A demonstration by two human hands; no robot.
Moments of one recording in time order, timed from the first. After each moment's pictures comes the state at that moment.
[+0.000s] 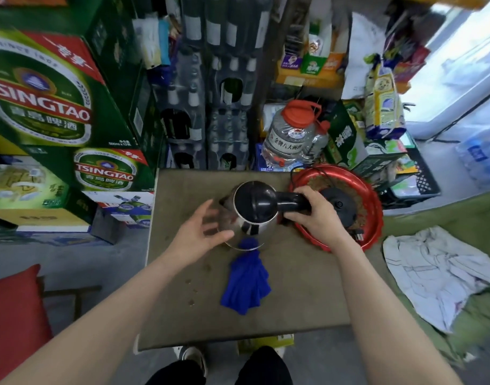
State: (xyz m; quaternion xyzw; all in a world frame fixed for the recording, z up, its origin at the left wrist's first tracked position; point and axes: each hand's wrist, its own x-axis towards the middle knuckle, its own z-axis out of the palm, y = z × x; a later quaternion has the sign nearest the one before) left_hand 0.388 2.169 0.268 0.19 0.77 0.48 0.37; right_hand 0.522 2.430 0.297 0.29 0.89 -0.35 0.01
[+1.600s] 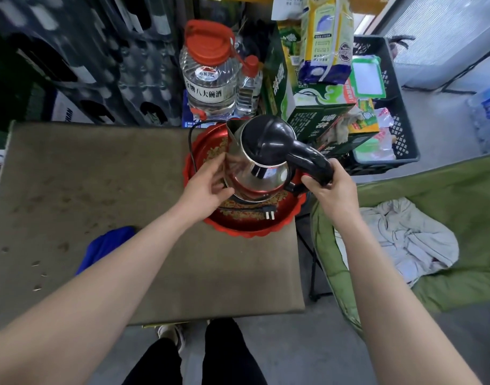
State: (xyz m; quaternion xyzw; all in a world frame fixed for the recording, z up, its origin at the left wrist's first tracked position) left_hand 0.523 2.504 0.203 0.19 0.75 0.52 0.36; right_hand 0.678 2.724 0.240 0.43 0.79 -0.43 -0.07
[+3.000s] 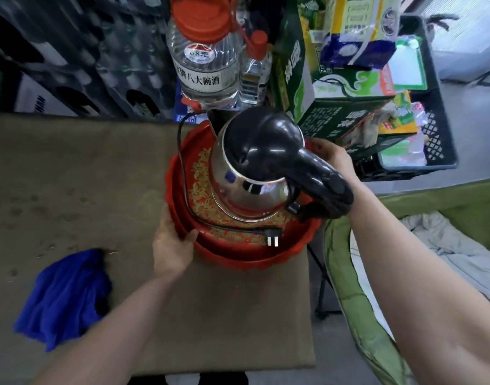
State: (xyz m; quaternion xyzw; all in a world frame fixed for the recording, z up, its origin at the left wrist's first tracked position) left_hand 0.550 2.479 0.074 -0.08 0.86 0.45 0.25; right_hand 0.579 2.821 0.125 0.40 0.80 -0.44 0.07
